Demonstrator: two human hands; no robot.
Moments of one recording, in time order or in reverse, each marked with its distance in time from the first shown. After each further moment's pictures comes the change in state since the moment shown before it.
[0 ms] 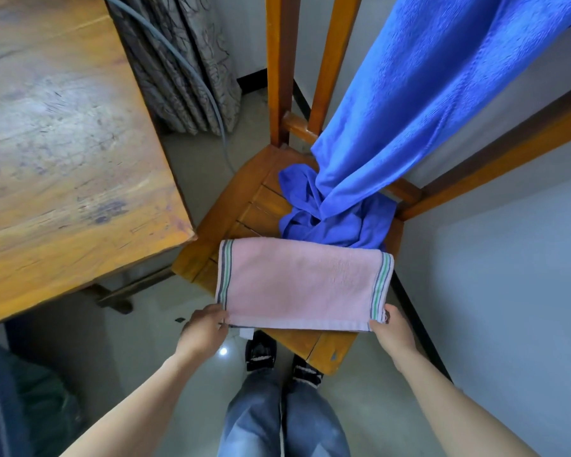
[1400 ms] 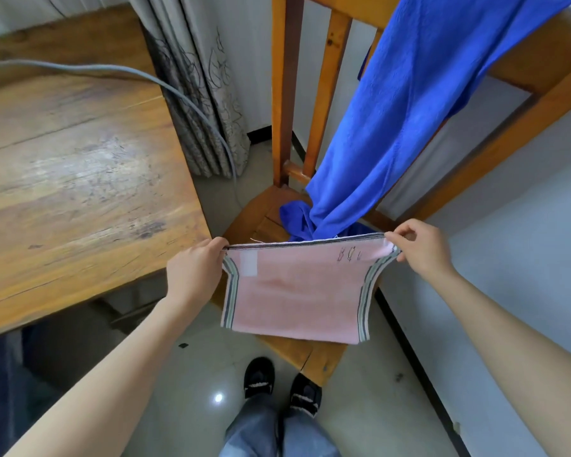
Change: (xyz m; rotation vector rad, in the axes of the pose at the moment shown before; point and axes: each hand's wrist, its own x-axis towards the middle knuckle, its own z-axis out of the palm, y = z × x) left_hand -0.071 0.094 -0.157 0.141 0.698 0.235; right_hand -0.051 -0.138 -0.134 -0.101 0.269 -0.639
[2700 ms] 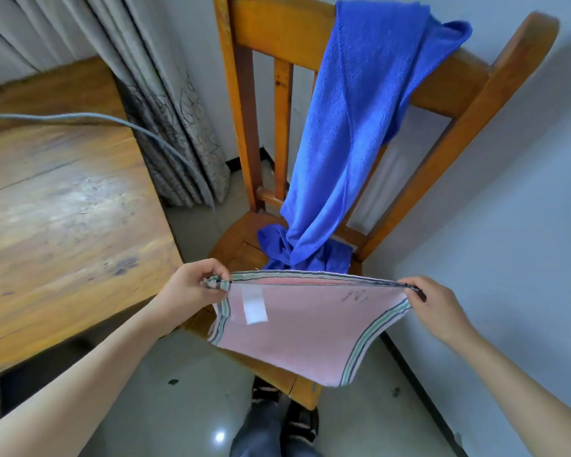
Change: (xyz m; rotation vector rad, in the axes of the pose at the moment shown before) left_hand 0.013 0.034 -0.044 -0.738 -0.480 -0.044; right_hand -0.060 0.044 -0.042 -0.071 -0.071 0.000
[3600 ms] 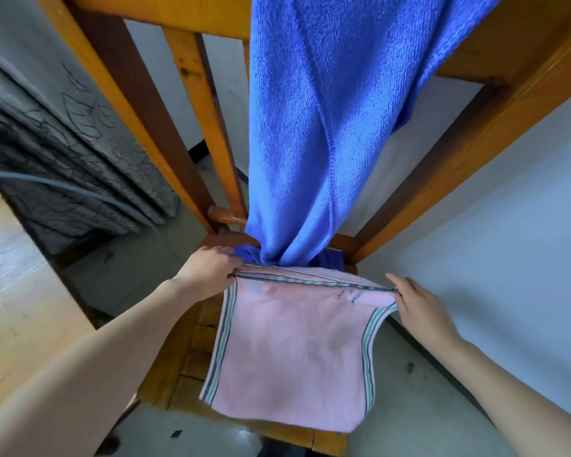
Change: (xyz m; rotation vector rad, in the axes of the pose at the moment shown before) left_hand 0.225 -0.022 0.042 1.155 -0.342 0.398; right_hand 0.072 0.053 0.074 -0.307 -0.009 0.178
